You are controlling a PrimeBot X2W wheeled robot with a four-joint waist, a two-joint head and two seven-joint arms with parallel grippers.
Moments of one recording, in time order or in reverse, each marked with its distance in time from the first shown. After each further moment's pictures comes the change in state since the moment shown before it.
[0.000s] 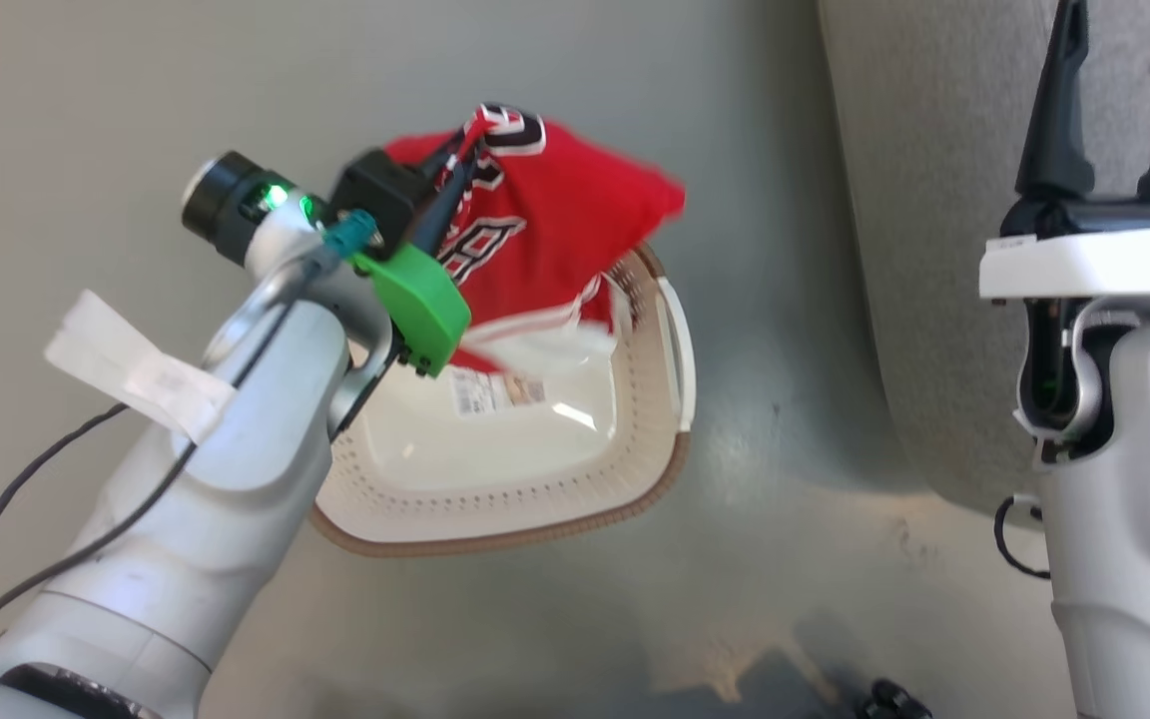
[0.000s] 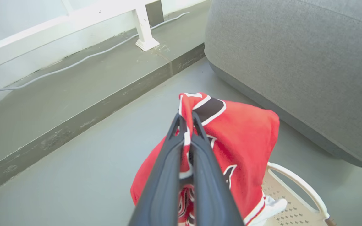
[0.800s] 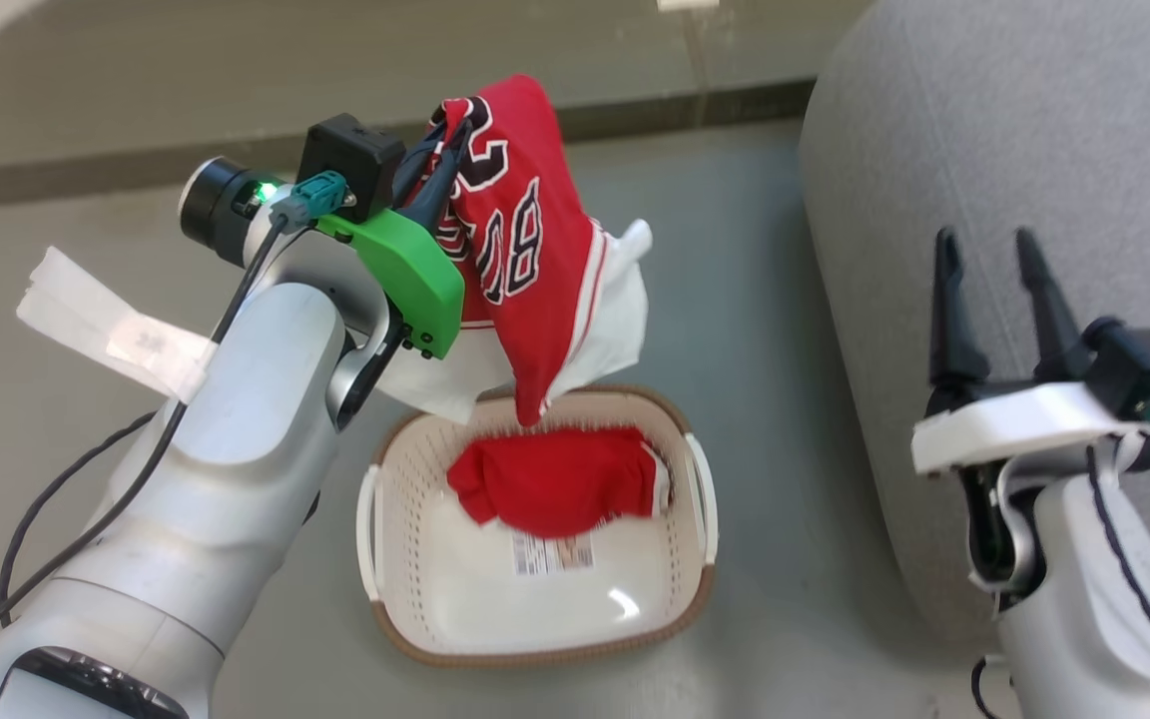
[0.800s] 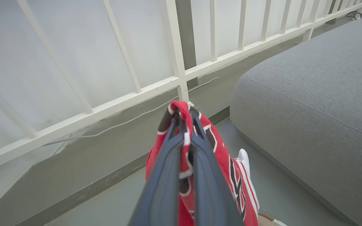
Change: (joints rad) left arm -0.037 -0.024 0.018 0.066 -0.171 0.000 0.035; right arm 0.209 0.001 0.055 0.133 0.013 0.041 0.000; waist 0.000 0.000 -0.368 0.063
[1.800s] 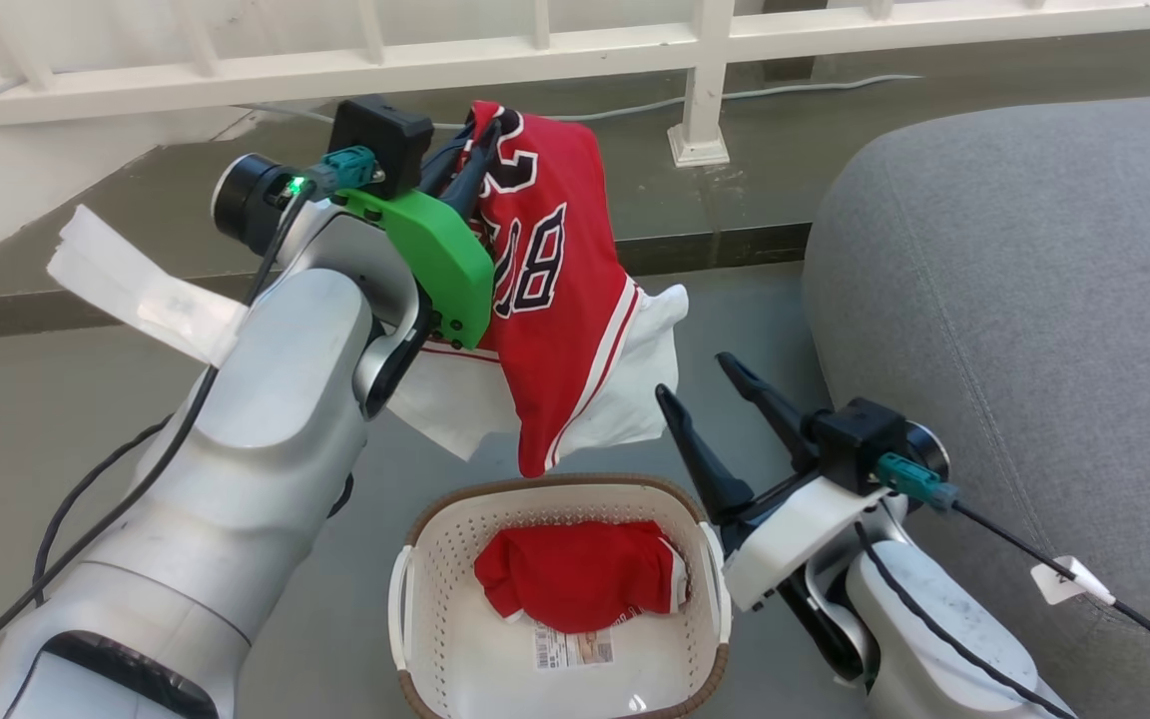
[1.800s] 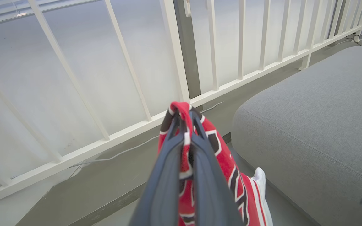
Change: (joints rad) left arm -0.027 -0.042 -0.014 0.022 -0.068 0.000 0.078; right arm -0.025 -0.012 0.462 0.167 0.056 0.097 0.000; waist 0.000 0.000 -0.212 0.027
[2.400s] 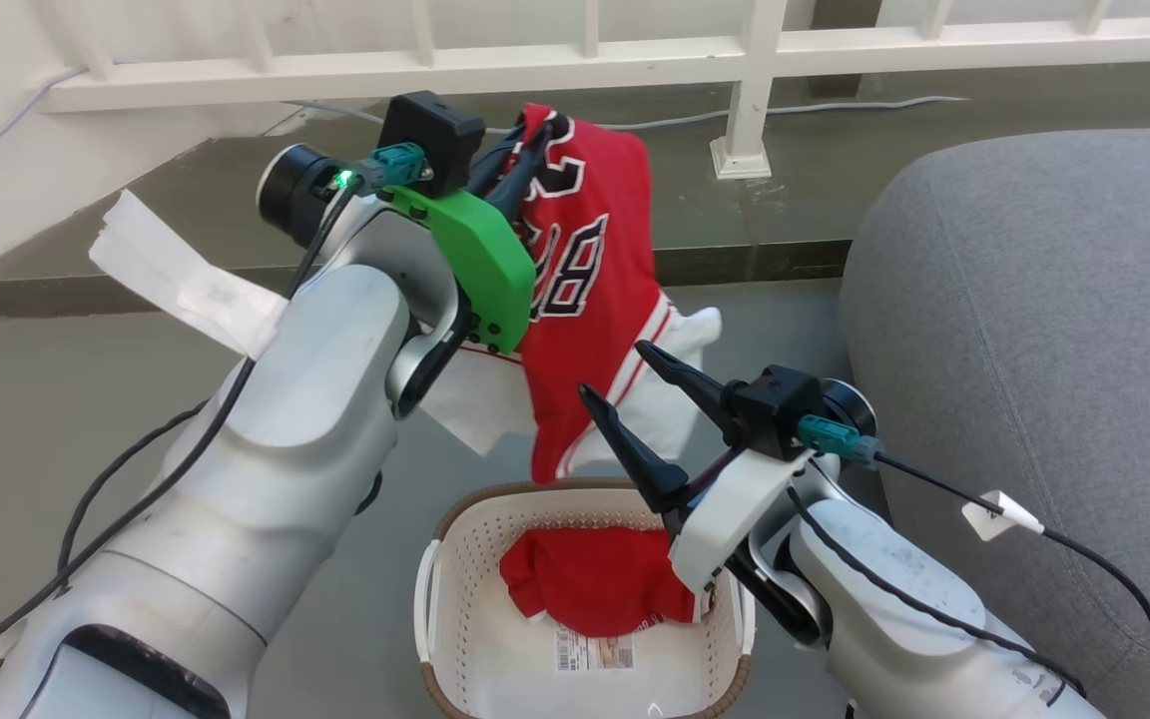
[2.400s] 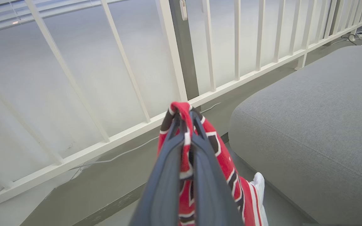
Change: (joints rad) left arm -0.017 -0.016 -0.067 -0.041 -0.042 0.000 0.026; right arm -0.167 -0.005 0.213 0.110 0.109 0.007 0.000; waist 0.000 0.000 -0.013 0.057
